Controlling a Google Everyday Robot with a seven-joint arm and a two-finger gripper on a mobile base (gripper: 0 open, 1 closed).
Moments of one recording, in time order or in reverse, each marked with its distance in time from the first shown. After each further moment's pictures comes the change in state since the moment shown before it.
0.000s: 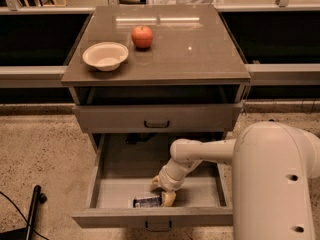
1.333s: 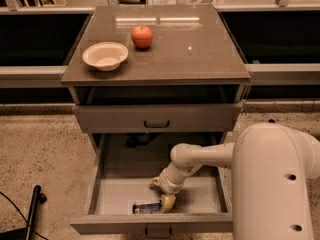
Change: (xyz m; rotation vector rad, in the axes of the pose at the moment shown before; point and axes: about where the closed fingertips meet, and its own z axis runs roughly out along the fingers) arm 0.006 -0.003 0.013 0.036 0.005 0.015
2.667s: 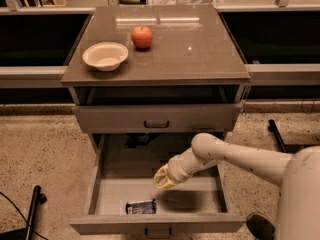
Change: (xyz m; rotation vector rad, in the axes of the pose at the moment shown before) arm -0.032 -0.020 -0.074 0.175 -0.243 0.017
